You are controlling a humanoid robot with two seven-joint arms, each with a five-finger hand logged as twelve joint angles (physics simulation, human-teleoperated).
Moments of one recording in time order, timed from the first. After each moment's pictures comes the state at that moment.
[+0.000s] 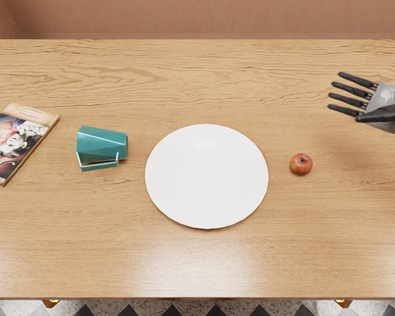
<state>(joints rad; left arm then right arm) -0.04 0.00 -0.03 -0.20 0.02 0.12 0.06 0.63 -0.79 0.87 0.95 0.18 0.61 -0.39</state>
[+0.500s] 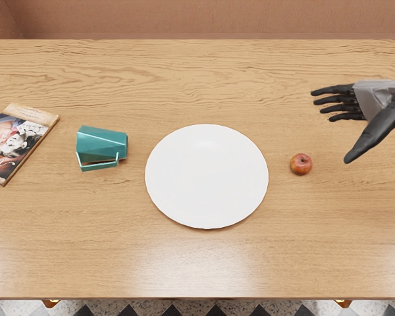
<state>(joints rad) -0.04 0.00 -0.03 -0.20 0.02 0.12 0.06 0.79 -1.06 0.81 1.56 -0.38 0.44 -0.54</state>
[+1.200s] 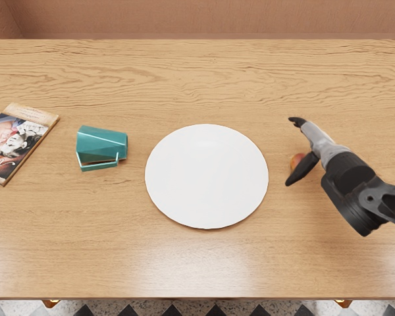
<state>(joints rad) -0.04 0.00 -0.03 -0.20 0.02 0.12 0.06 0.82 -0.65 0.27 1.60 -1.06 -0.55 -0.61</state>
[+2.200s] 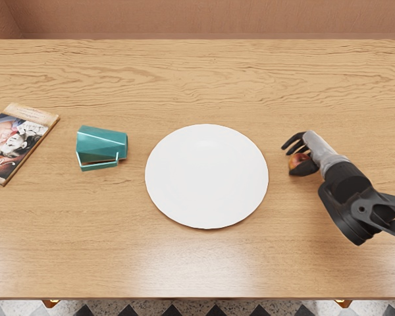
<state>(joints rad) -0.04 0.00 -0.03 -0.20 0.02 0.12 0.06 0.82 -0.62 0.19 1.57 -1.07 -0.61 -0.61</state>
